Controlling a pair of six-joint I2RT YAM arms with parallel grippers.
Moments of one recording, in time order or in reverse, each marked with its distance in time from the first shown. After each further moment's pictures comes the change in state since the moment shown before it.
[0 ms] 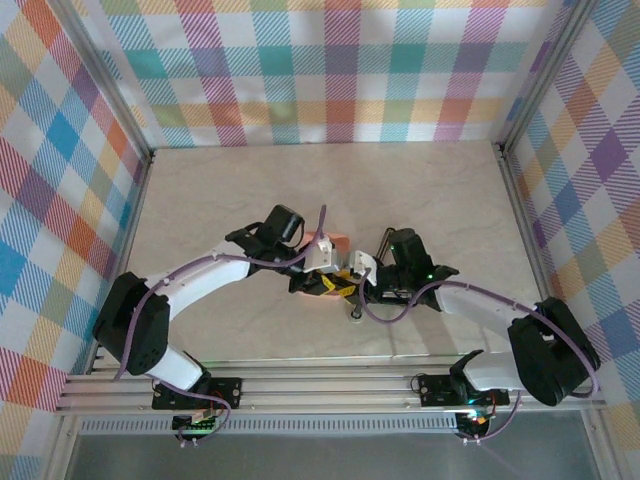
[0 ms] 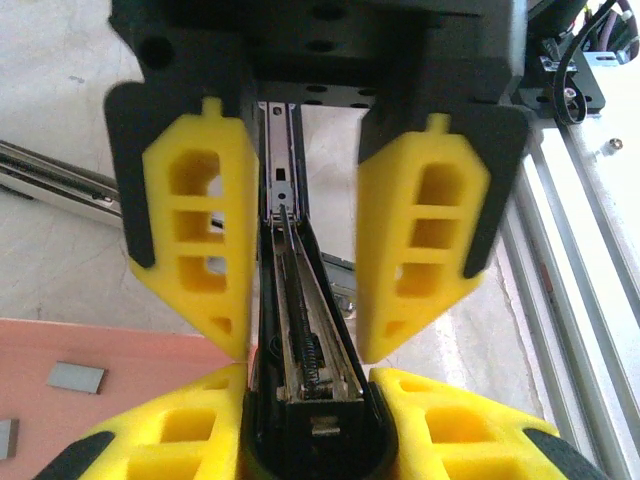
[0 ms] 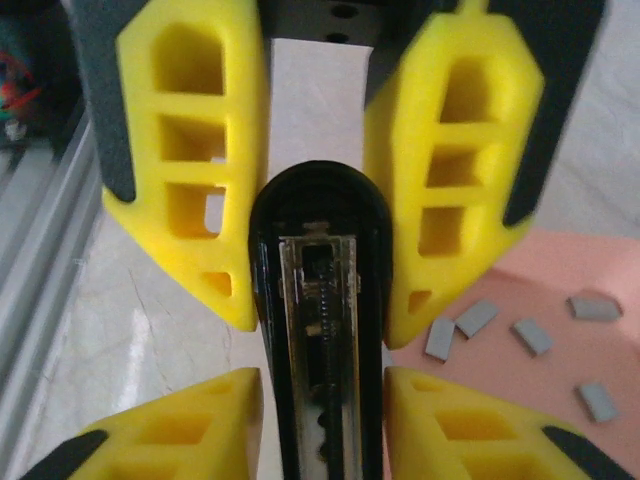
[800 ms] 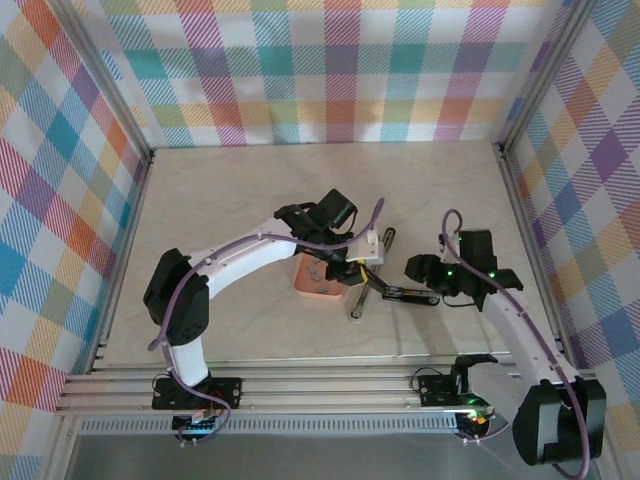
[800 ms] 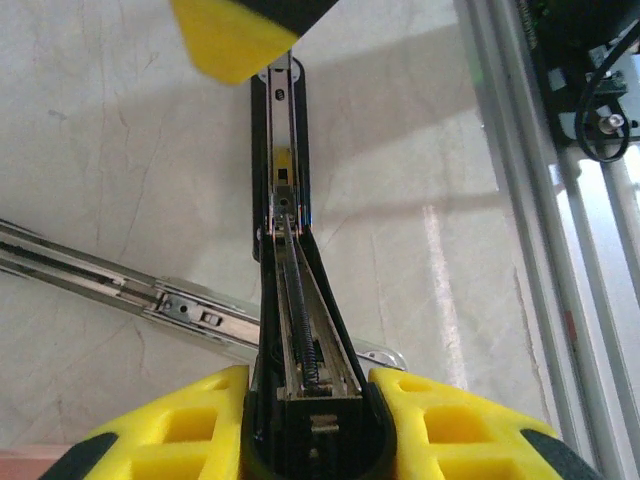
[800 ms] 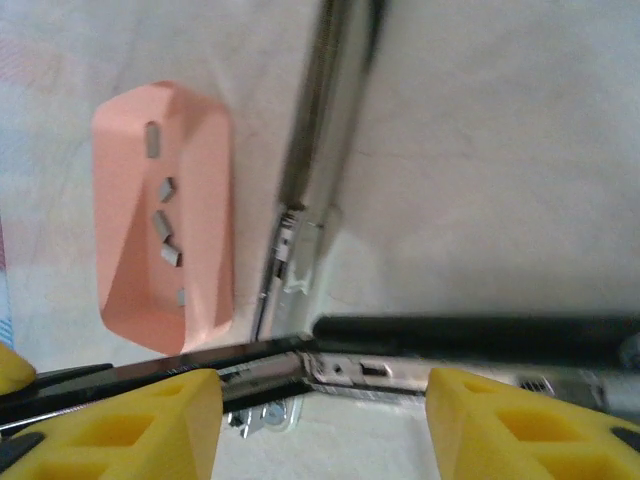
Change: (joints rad) left arm -0.183 0.300 0.501 -0.299 -0.206 -0.059; right arm -0.527 -0.306 0.046 -0.659 0.215 1.027
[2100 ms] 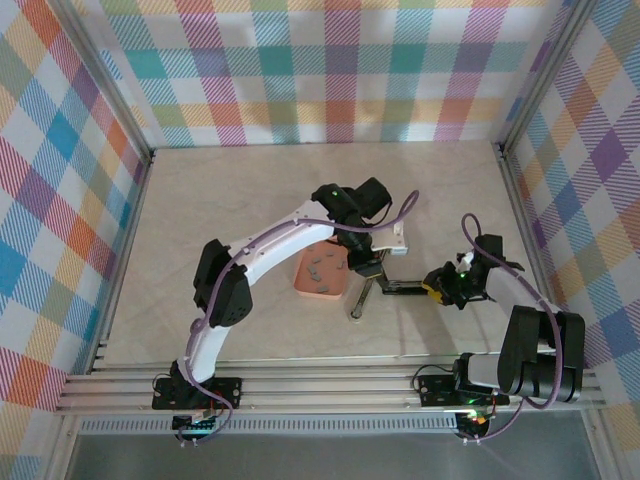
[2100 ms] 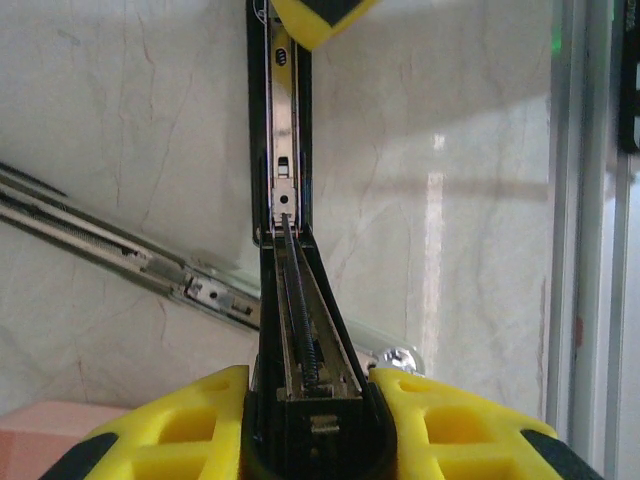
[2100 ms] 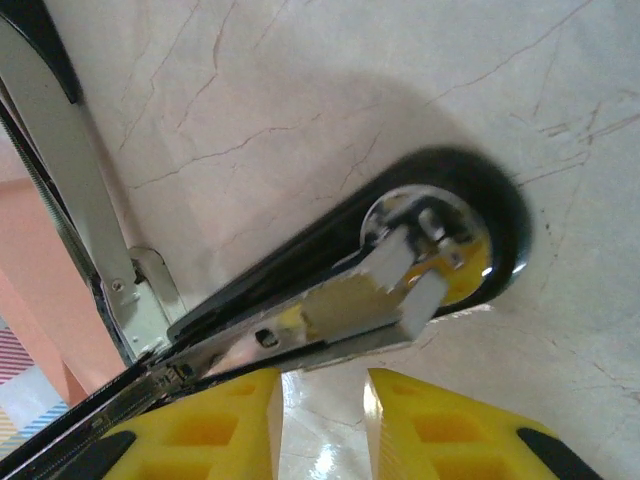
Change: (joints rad) left arm -0.066 0.297 0.500 -0.354 -0.162 -0.130; right arm -0.222 0.320 -0.049 0.038 -0.095 0.047
